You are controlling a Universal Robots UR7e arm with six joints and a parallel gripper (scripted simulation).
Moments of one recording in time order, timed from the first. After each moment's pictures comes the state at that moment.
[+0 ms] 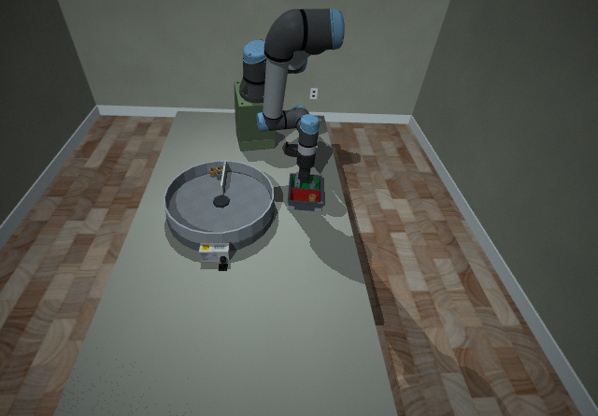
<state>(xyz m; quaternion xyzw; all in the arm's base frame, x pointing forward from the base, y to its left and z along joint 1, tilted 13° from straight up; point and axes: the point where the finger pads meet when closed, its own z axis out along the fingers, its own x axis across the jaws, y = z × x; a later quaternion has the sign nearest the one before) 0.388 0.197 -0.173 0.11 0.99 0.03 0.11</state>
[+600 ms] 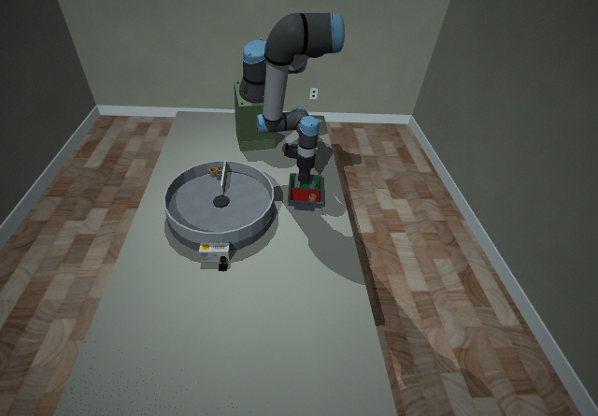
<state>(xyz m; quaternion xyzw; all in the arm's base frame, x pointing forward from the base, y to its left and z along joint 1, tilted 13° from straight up) 0.390 0.197 -0.181 0.11 0.99 0.03 0.11</state>
